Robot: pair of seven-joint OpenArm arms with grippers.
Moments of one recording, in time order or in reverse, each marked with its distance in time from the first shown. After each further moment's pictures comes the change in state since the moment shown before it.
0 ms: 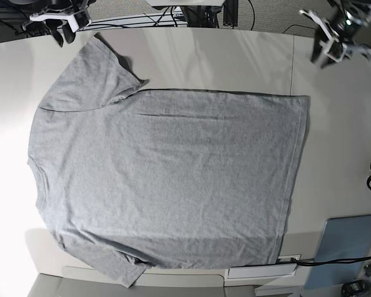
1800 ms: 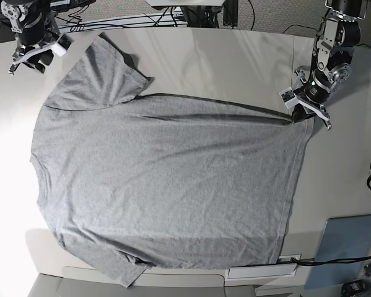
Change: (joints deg) left arm -31.1 -14.4 40.9 -32.9 39.4 22.1 -11.9; right arm 8.6 9.2 16.8 0.0 -0.7 35.2 -1.4
